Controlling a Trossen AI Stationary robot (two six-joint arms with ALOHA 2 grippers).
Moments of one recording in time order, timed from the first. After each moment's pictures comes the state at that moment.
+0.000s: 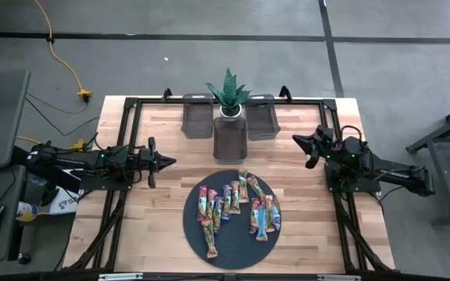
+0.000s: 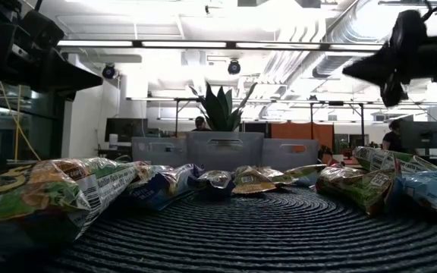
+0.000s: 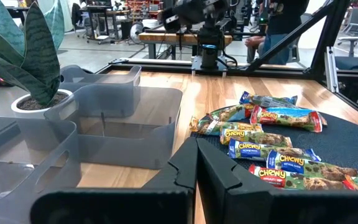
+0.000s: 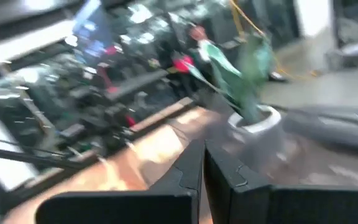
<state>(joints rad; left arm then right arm) -0.10 0.15 0.01 0.04 -0.22 -0.03 -0.25 0.08 0.07 0.10 0.13 0.39</state>
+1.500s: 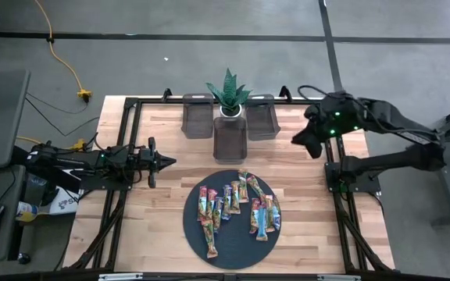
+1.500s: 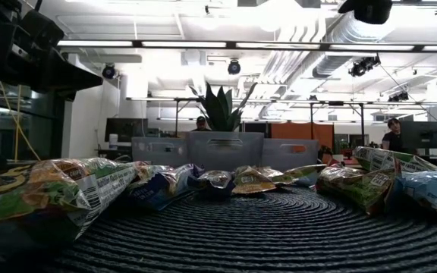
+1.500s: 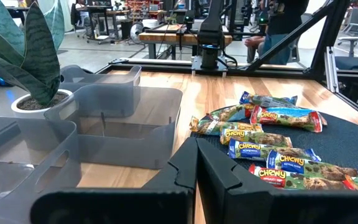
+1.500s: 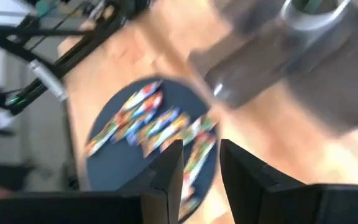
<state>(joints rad) -0.10 0.15 0.01 0.04 -0.22 -0.03 -0.25 0.99 1.29 -1.07 -0.25 0.51</state>
